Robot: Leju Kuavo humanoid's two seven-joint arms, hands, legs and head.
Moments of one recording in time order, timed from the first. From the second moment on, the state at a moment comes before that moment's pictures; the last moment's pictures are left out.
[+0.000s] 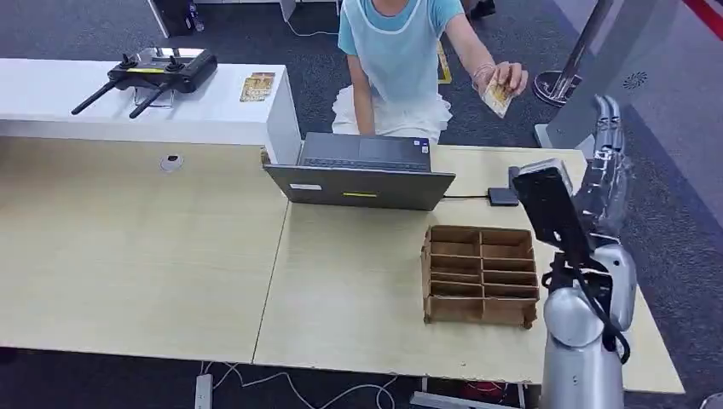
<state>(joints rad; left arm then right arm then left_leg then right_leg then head) -0.10 -0.24 1.25 -0.27 -1.20 0.05 0.01 -0.32 0.11 -0.06 -1.78 1.04 -0.09 -0.09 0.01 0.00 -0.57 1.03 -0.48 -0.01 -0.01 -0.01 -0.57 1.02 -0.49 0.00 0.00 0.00</state>
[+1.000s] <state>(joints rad) -0.10 -0.25 1.18 -0.27 -1.27 0.02 0.02 -0.71 0.10 -0.16 -1.31 1.39 -0.11 0.01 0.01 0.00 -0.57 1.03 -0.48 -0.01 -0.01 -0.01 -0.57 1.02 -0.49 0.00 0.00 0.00</state>
